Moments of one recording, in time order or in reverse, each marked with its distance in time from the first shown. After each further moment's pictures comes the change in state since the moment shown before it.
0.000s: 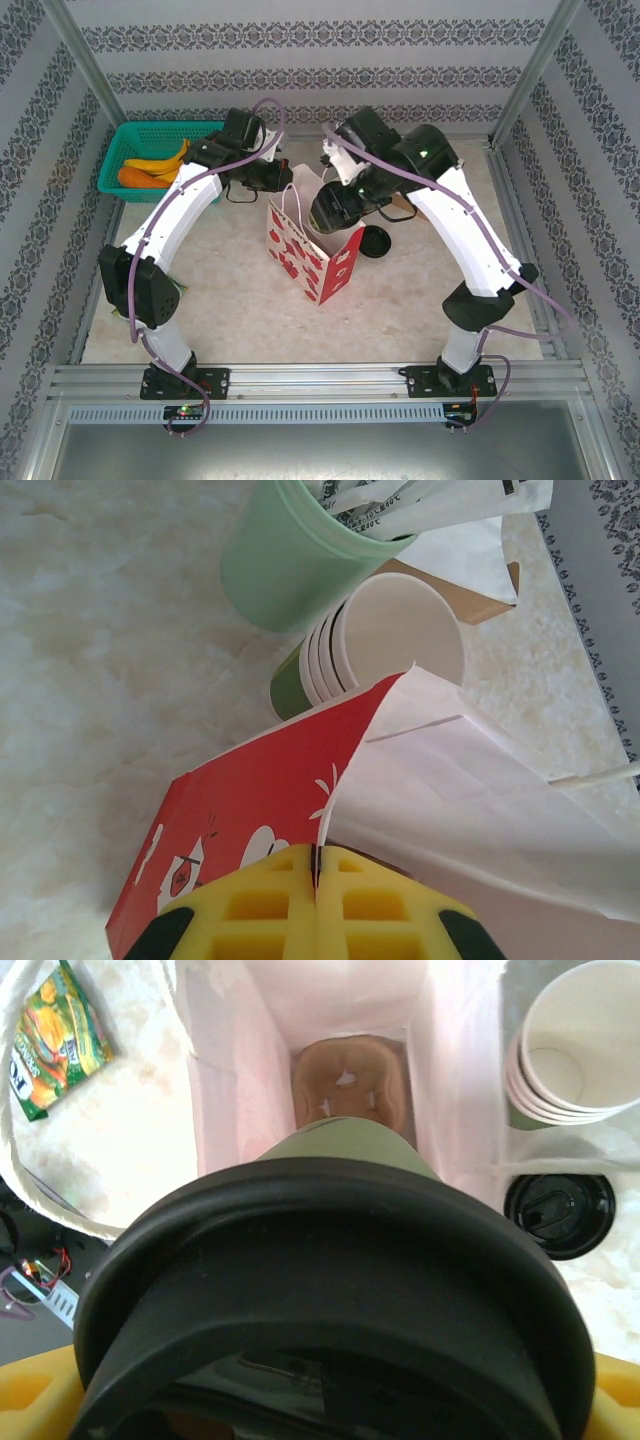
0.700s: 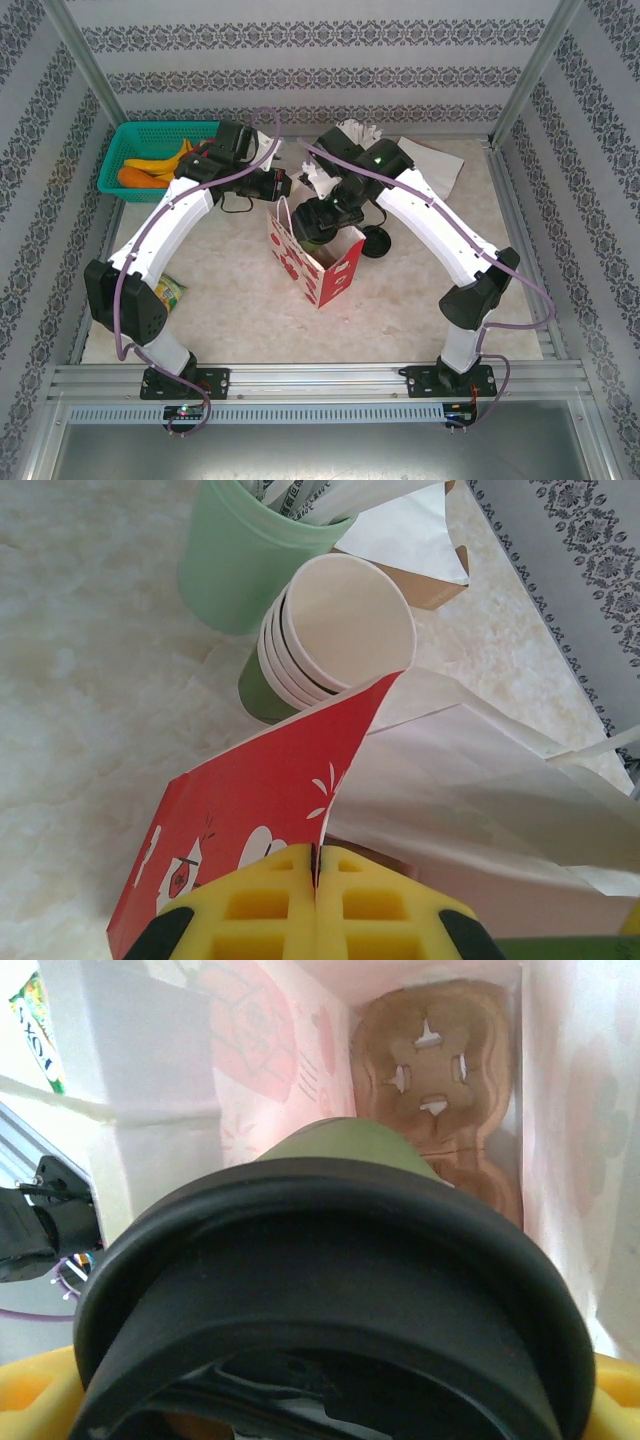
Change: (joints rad) left arm 0.000 -0.124 -0.167 0.111 0.064 0.079; right arm 0.001 0.011 -0.306 0.226 -0.153 0.084
